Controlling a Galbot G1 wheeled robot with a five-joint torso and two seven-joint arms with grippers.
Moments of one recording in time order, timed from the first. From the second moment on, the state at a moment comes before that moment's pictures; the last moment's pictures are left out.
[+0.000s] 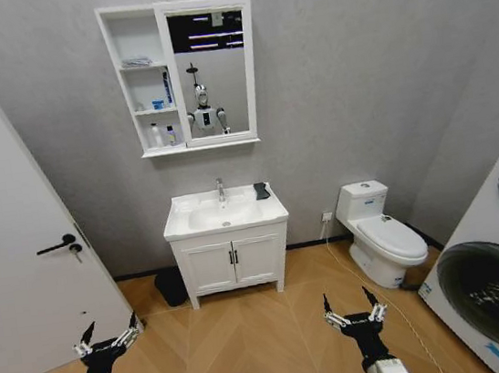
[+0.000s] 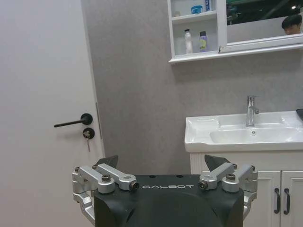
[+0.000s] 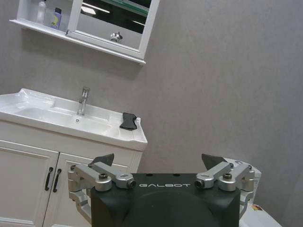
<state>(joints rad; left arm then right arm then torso) 1.57 -1.36 -0.87 -2.16 -0.26 0.14 -0.04 -1.67 1.36 0.44 2.26 -0.13 -0.12 0.31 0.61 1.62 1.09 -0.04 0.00</state>
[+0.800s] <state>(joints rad) 1.57 -1.36 -0.87 -2.16 -0.26 0.14 -0.04 -1.67 1.36 0.44 2.26 -0.13 -0.13 0.31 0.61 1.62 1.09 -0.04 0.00</state>
